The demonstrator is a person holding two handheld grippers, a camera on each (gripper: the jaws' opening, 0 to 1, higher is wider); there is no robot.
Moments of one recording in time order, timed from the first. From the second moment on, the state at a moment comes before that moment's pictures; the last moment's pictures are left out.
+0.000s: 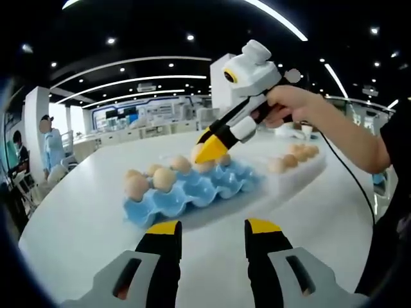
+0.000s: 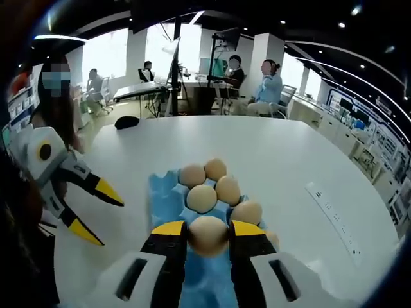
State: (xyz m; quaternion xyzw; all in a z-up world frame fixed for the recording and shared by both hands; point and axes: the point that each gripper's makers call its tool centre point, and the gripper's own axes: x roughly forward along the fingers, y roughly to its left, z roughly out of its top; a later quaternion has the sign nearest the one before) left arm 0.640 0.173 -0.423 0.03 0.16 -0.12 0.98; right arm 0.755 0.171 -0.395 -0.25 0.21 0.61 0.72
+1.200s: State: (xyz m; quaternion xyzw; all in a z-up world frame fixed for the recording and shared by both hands) left arm 0.636 0.180 -0.418 0.02 0.15 -0.10 0.98; right arm 0.769 0.178 -0.411 -0.23 0.23 0.63 0.71
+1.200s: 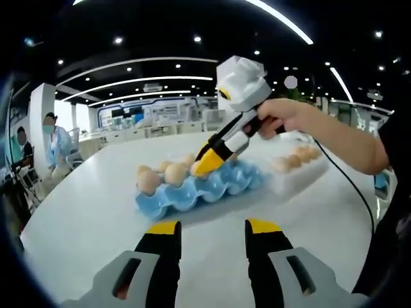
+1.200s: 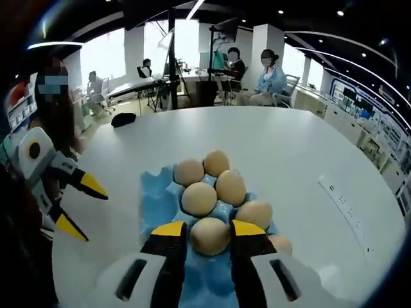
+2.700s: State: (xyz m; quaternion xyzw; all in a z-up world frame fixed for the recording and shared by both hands) left arm 0.649 0.114 -0.419 0.04 0.15 -0.18 0.97; right arm 0.765 0.037 -0.396 -0.25 0.22 0.58 0.74
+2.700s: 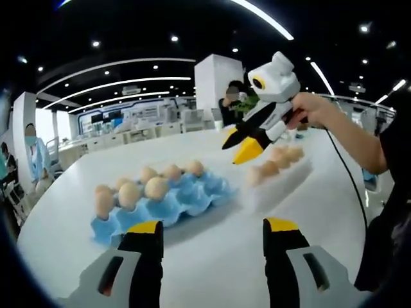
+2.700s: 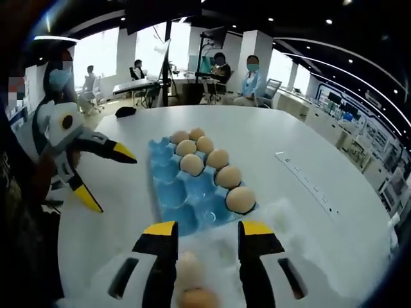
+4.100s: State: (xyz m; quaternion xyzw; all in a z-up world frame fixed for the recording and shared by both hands) left arm 0.664 0.090 -0.419 0.06 0.17 -0.21 0.96; right arm 0.792 -0.062 -0.408 -0.25 0.26 0.50 0.79
